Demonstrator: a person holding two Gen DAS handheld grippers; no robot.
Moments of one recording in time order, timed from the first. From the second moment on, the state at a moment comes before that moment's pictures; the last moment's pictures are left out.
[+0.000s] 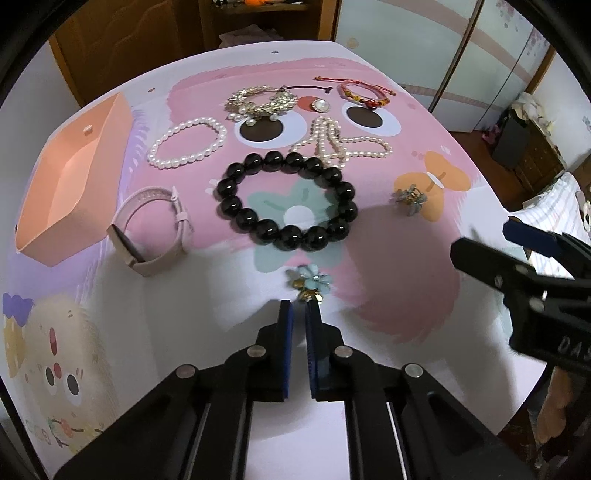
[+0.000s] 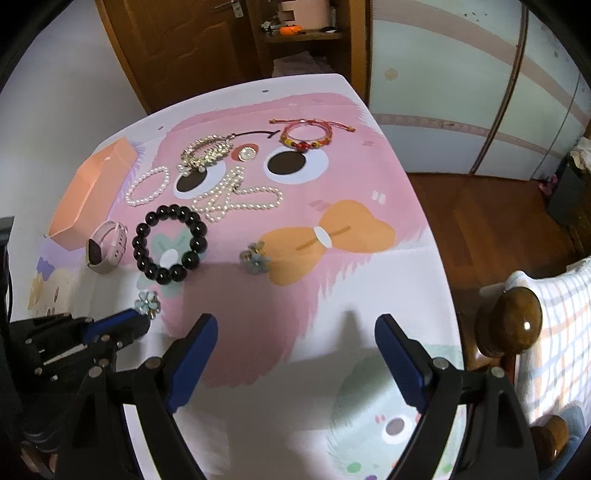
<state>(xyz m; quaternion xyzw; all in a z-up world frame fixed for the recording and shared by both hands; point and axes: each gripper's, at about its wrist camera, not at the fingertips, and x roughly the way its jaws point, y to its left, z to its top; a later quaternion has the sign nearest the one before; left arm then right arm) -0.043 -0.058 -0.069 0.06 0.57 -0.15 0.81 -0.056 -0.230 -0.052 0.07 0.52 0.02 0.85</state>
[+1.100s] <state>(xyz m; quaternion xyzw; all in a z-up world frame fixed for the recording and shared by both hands) -0.036 -0.065 -0.069 0.10 0.55 -0.14 0.81 -0.034 -0.221 -0.072 0.06 0.50 0.04 0.86</state>
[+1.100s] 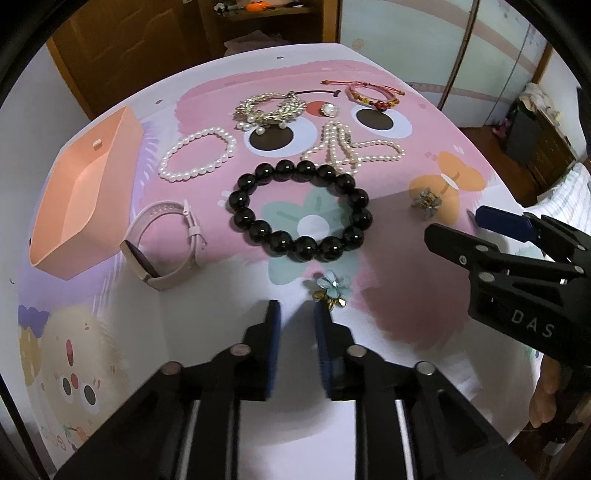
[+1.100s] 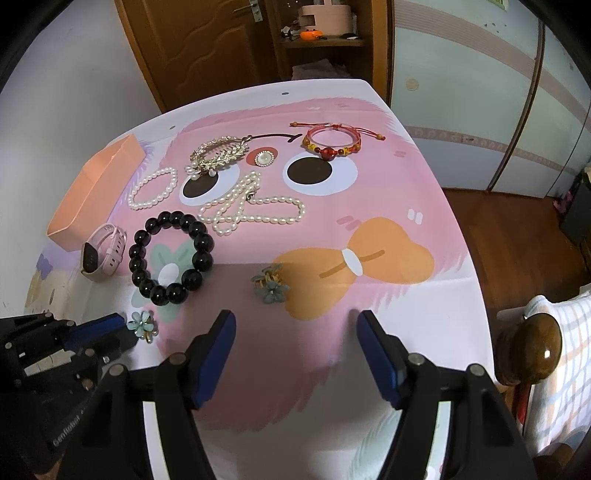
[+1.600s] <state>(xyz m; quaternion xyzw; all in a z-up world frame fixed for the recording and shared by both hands) -0.039 -0.081 -0.070 0.13 0.54 -0.15 0.82 -0.036 -0.222 -0.070 0.05 0.49 0.04 0.87</state>
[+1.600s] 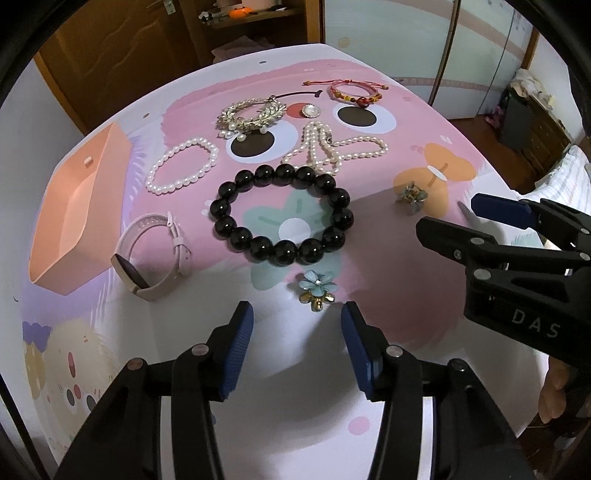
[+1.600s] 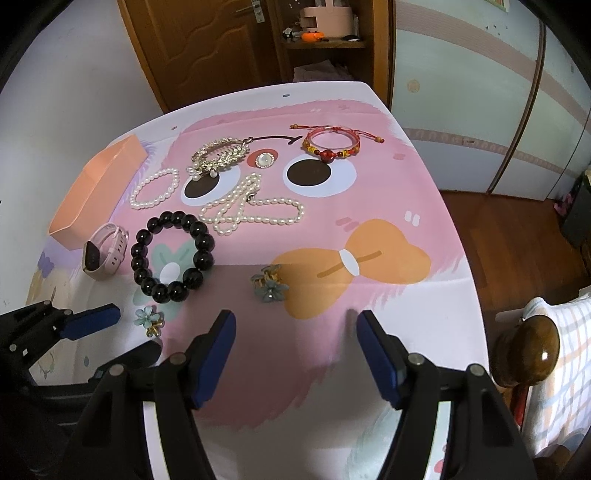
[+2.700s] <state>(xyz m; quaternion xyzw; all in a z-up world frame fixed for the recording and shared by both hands) -0.034 -0.097 -0.070 0.15 0.52 -0.17 0.83 -0.040 -0.227 -0.066 0.05 0.49 0.04 0.87</state>
